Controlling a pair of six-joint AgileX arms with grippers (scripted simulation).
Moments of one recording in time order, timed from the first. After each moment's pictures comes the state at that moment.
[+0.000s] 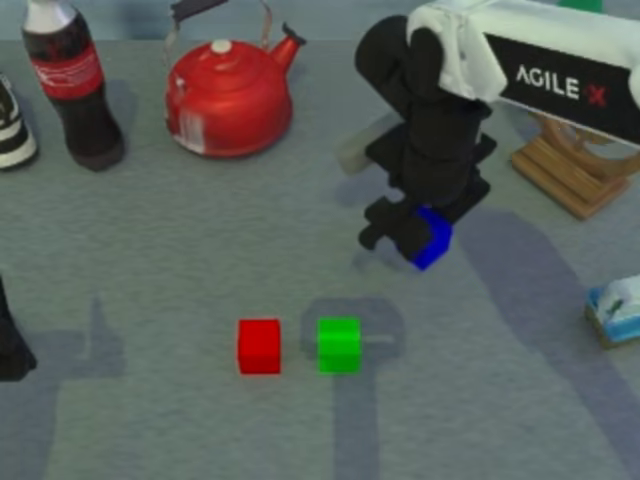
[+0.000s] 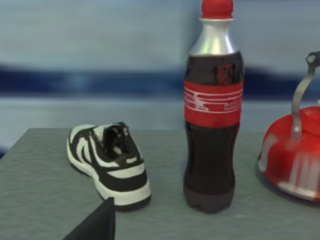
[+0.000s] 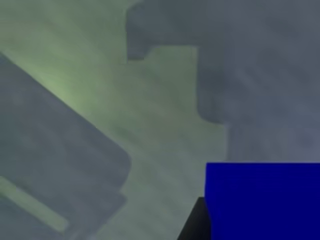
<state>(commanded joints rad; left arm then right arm) 0.02 0.00 0.00 0.00 0.00 0.00 0.53 2.33 1.93 -1.17 0.00 -0.20</state>
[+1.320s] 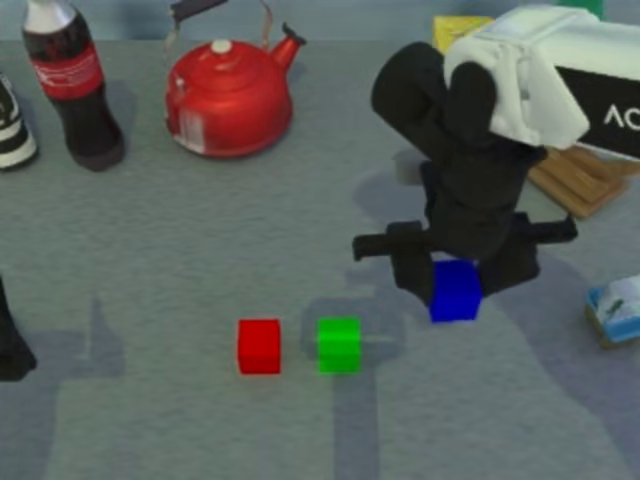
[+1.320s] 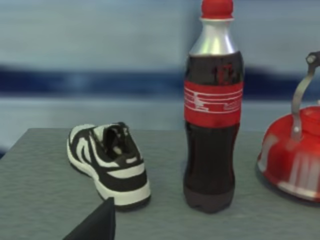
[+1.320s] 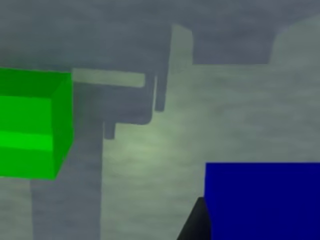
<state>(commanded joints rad) 0.02 0.00 0.00 0.00 0.00 0.00 0.63 1.97 1.54 -1.14 0.01 0.56</state>
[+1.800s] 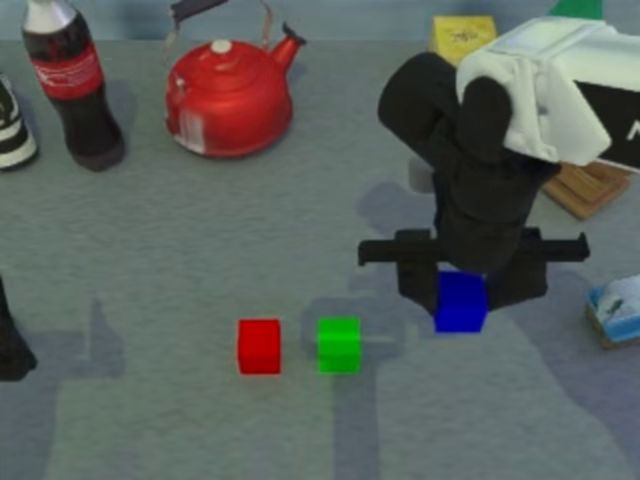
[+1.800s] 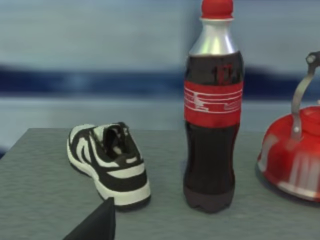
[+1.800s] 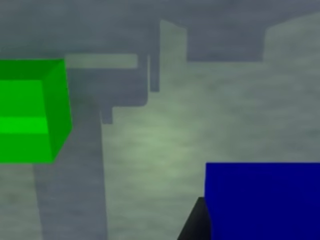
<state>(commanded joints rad) 0.02 0.00 0.00 0.00 0.00 0.00 0.64 1.91 1.47 -1.12 0.01 0.65</state>
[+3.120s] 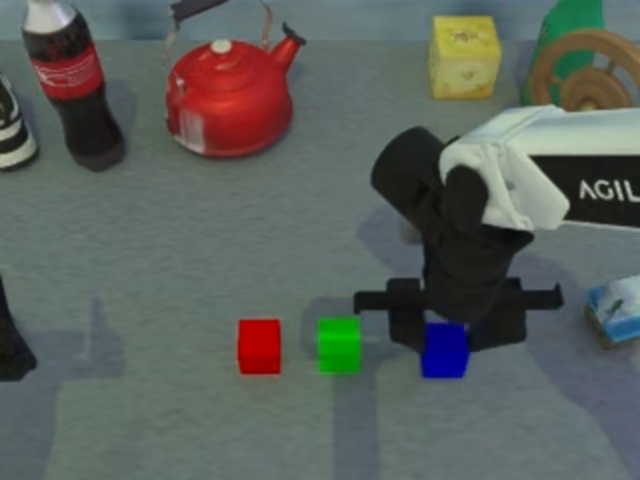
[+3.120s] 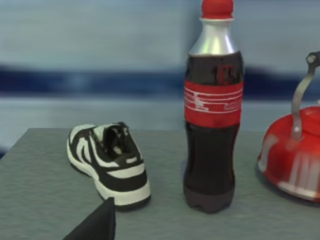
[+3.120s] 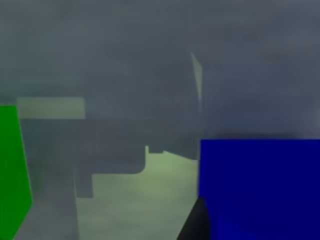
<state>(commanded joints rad) 0.02 0.00 0.00 0.00 0.00 0.00 0.65 1.99 1.29 -0.86 0.01 0.66</state>
